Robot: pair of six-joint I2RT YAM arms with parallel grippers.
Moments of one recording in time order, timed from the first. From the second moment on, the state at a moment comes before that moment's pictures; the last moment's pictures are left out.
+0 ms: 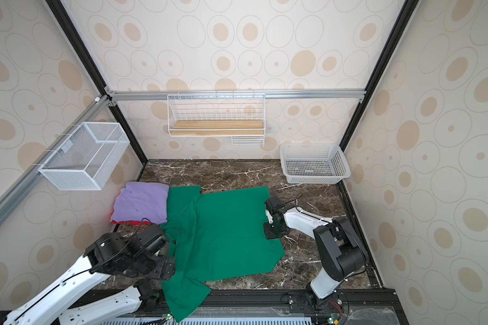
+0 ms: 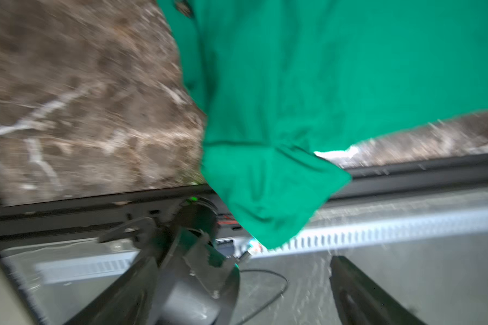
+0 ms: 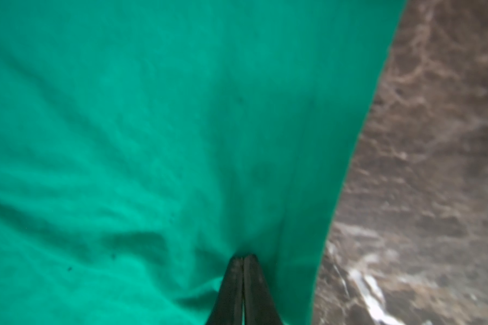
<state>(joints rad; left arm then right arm) -0.83 0.88 1.04 -1.64 -0.12 -0.73 0.55 1.62 0.90 -0.67 -0.08 0.25</state>
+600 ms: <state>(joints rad) -0.42 1.57 1.15 -1.01 -0.25 -0.67 0.61 1.94 1.41 -0.71 -0.09 0.18</state>
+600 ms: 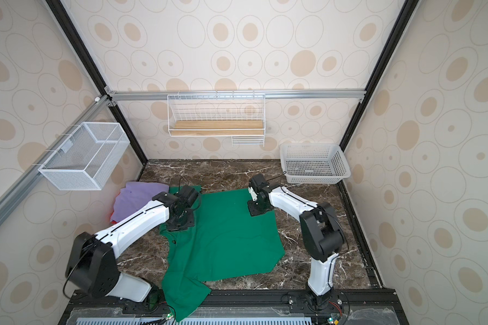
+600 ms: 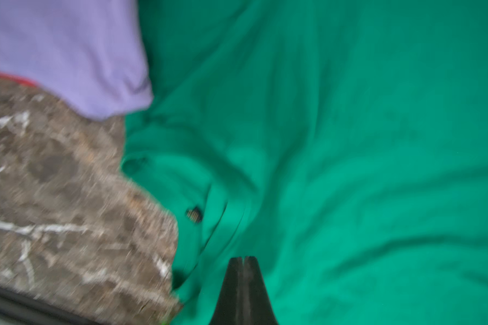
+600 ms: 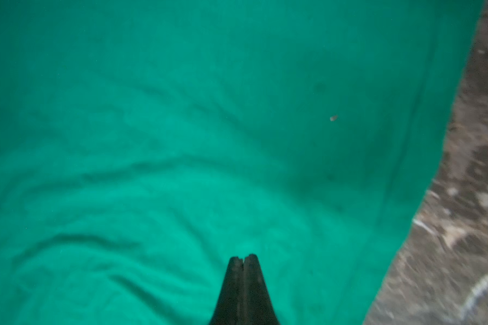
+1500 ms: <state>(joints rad) -0.21 2.18 1.68 -0.97 0.01 -0.59 0.32 2.03 1.40 -0.69 -0.22 0.23</state>
